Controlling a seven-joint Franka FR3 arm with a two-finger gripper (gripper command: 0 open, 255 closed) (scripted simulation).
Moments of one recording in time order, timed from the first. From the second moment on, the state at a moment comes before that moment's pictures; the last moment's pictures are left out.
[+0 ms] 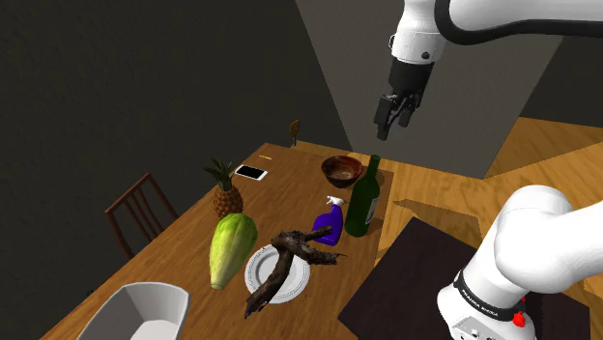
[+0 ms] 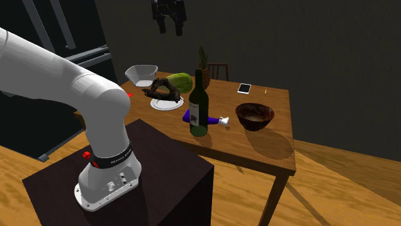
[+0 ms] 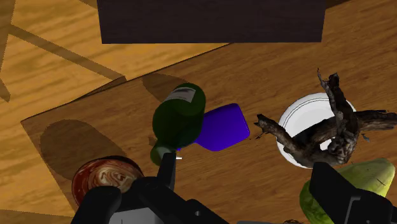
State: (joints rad) arm 0.02 -0.80 0.03 -2.35 -0.02 1.60 0.12
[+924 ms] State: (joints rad) arm -0.06 -0.52 0.08 -2.50 0.00 1.98 0.36
